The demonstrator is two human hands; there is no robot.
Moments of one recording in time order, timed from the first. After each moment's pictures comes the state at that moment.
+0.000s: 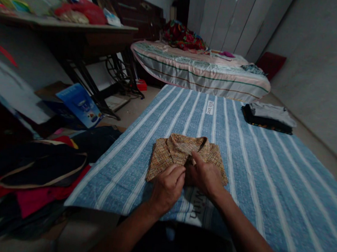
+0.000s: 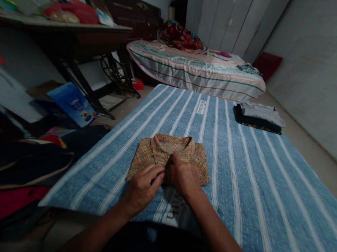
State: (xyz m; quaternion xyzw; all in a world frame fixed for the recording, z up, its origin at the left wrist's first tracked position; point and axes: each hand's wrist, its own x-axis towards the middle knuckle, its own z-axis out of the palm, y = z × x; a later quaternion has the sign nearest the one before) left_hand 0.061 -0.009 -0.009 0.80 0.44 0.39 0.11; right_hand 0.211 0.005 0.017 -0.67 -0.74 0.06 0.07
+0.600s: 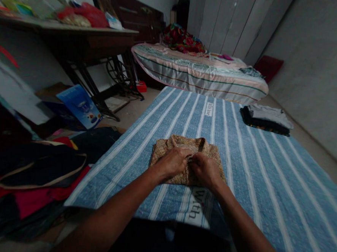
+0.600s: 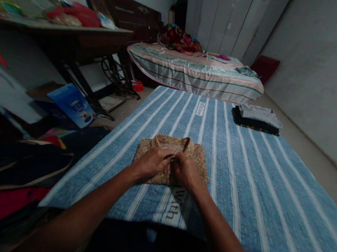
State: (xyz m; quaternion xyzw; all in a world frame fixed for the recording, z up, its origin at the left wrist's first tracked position) left_hand 0.070 0.065 0.023 0.89 0.35 0.22 0.19; right_hand 0.226 0.025 0.003 -0.65 -0.71 0.17 0.19
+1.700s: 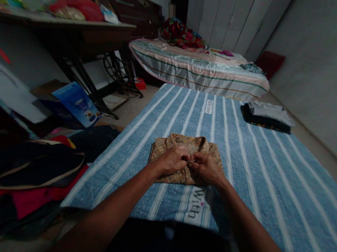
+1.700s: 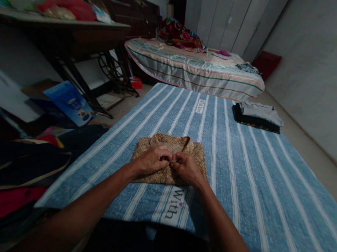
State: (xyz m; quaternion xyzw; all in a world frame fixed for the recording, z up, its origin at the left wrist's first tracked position) left_hand 0.062 0.081 -0.001 0.88 0.30 0.23 0.29; right_hand 0.233 0.039 -0.021 -0.48 -0.56 0.56 0.39
